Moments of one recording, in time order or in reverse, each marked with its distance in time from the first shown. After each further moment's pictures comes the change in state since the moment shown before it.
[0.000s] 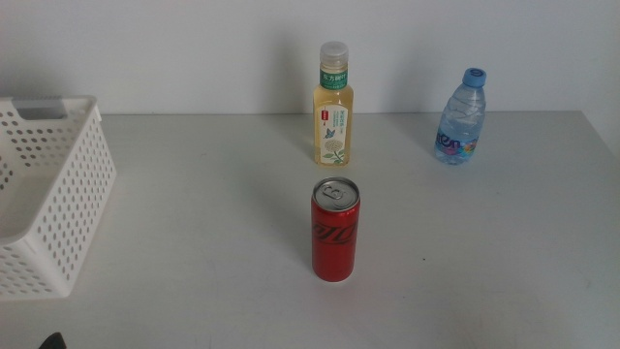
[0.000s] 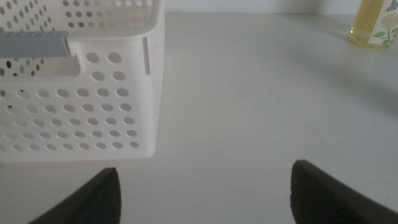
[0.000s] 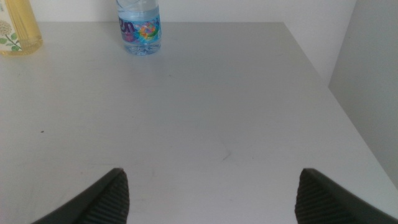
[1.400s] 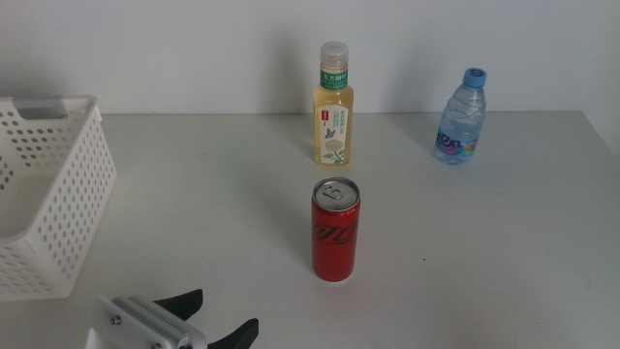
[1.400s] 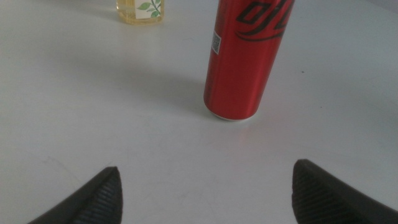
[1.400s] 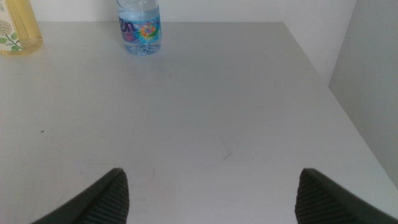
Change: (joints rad) left arm -0.737 1.488 -0.012 -0.029 -1.482 -0.183; right arm 0.000 0.000 0.000 -0.001 0.000 0.000
